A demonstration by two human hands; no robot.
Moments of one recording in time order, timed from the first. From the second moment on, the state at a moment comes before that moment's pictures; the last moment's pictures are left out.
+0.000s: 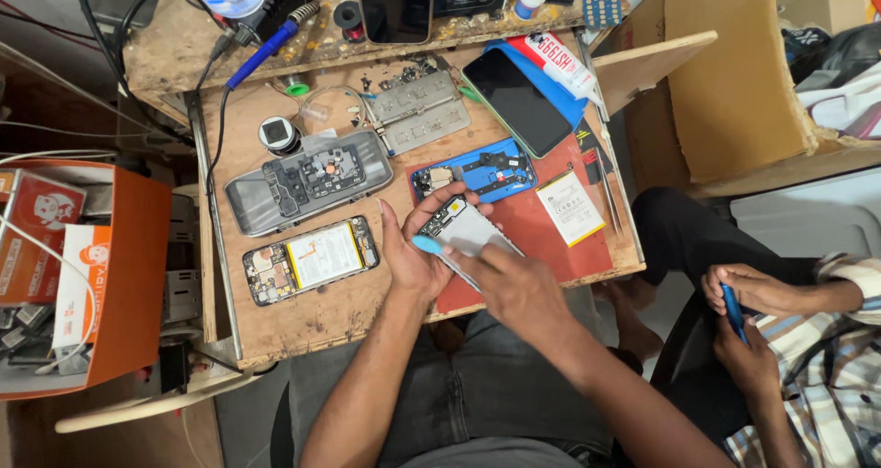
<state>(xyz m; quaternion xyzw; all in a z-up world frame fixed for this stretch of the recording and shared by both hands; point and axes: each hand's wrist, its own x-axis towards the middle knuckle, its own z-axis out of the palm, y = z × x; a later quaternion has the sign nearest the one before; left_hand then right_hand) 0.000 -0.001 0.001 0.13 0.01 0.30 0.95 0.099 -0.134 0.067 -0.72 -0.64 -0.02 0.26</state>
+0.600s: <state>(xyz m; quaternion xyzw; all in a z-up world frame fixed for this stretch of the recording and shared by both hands) -0.008 -0.002 0.019 0.18 0.08 0.24 0.95 0.118 -0.134 0.081 -0.69 -0.69 -0.14 0.19</state>
